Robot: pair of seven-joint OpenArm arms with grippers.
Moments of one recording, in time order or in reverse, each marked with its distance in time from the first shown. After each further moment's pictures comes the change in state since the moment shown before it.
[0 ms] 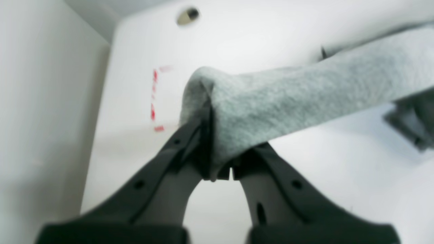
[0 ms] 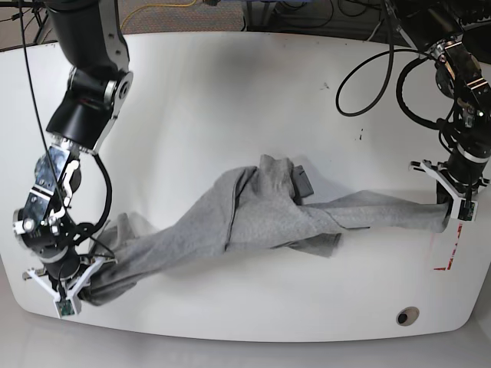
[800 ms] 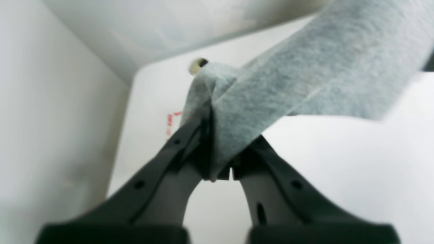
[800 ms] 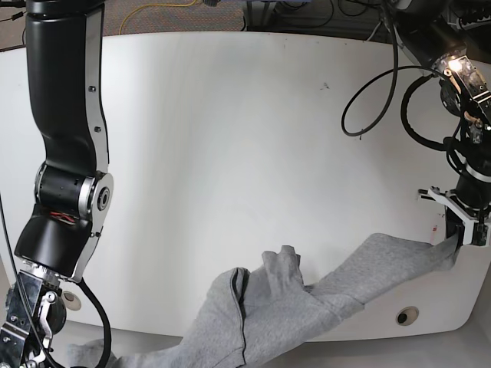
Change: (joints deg) left arm -9.1 -0.1 0.0 0.2 -0.3 0.0 -2.4; right arm 39.5 -1.3 -12.5 -21.4 0.1 -0.2 3.0
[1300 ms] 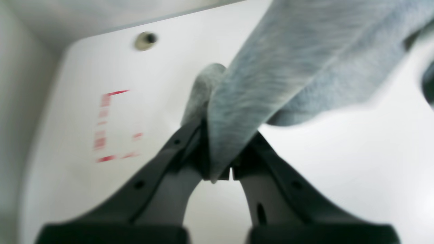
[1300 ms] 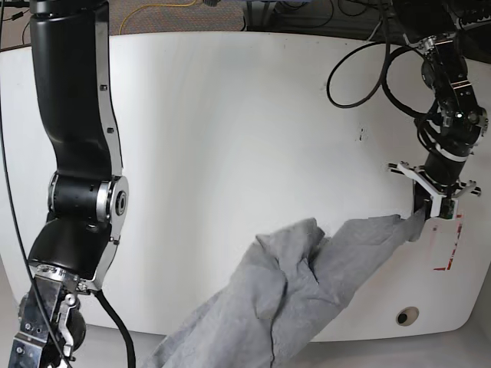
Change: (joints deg) left arm 11.3 0.0 7.2 -3.9 0.5 4.9 -11.6; right arm 2.8 -4.7 -4.1 7.9 -0.4 0.0 -2.5
